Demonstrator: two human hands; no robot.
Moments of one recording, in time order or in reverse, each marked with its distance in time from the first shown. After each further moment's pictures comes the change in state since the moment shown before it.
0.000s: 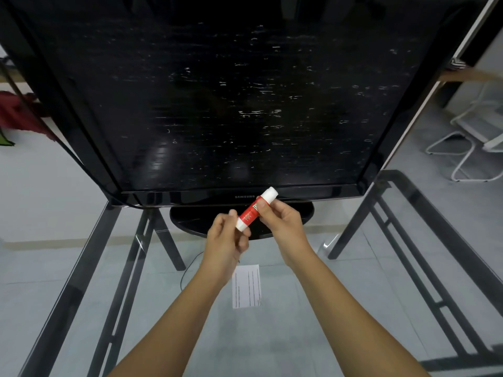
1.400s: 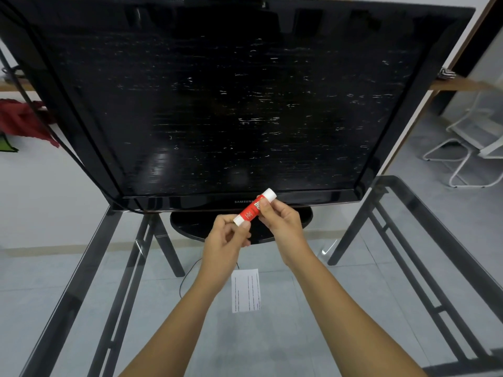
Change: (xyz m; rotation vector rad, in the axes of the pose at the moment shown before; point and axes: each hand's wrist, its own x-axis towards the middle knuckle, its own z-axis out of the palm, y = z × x) left_hand -0.017 0.005 0.003 0.519 -0.009 0.364; right_hand 0.001 -0.005 0.000 0.061 0.004 -0.059
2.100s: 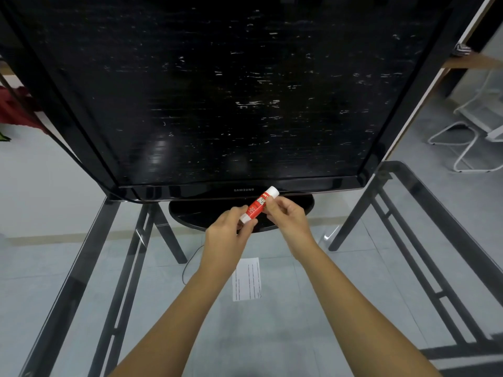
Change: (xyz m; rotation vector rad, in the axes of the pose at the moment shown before) left_hand 0.002 0.000 0.005 0.725 0.055 0.256; right_hand 0.008 0.026 -0.023 -0.149 -0.014 0.039
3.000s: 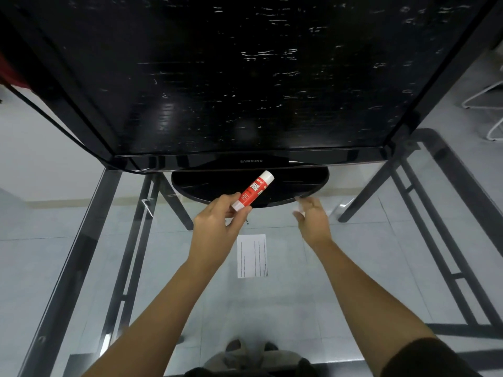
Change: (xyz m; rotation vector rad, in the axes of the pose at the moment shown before) left_hand -0.008 -0.032 0.008 -0.027 0.028 -0.017; right_hand 0.031 0.115 -0.057 -0.952 0.121 0.058
